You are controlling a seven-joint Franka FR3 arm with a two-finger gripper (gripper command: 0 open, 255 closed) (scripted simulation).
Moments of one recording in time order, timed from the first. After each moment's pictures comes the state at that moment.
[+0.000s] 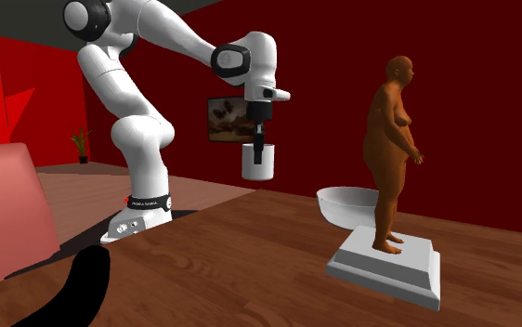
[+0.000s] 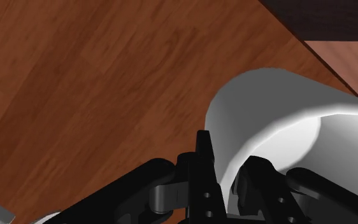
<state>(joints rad) -0.04 -0.58 -0.10 -2.64 -0.05 2.03 -0.16</state>
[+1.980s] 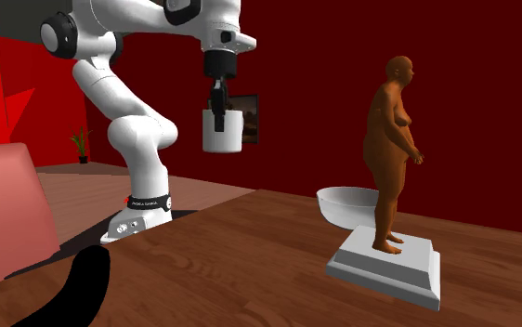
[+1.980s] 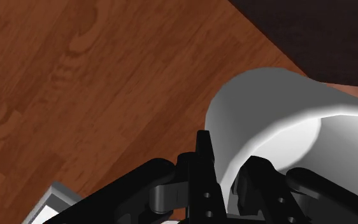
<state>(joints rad) -0.19 -0.78 -0.31 -2.50 -0.23 1.70 -0.43</state>
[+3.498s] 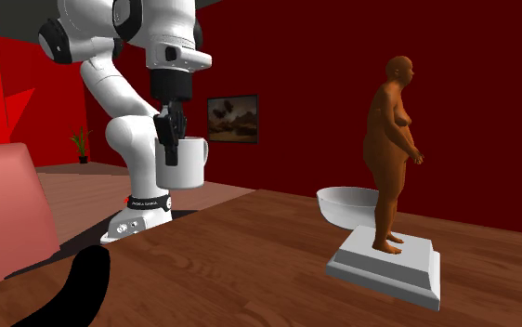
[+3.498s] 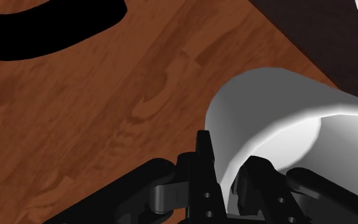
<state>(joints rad) -0.29 -0.74 -0.60 -2.56 -0.43 1.85 -0.68</state>
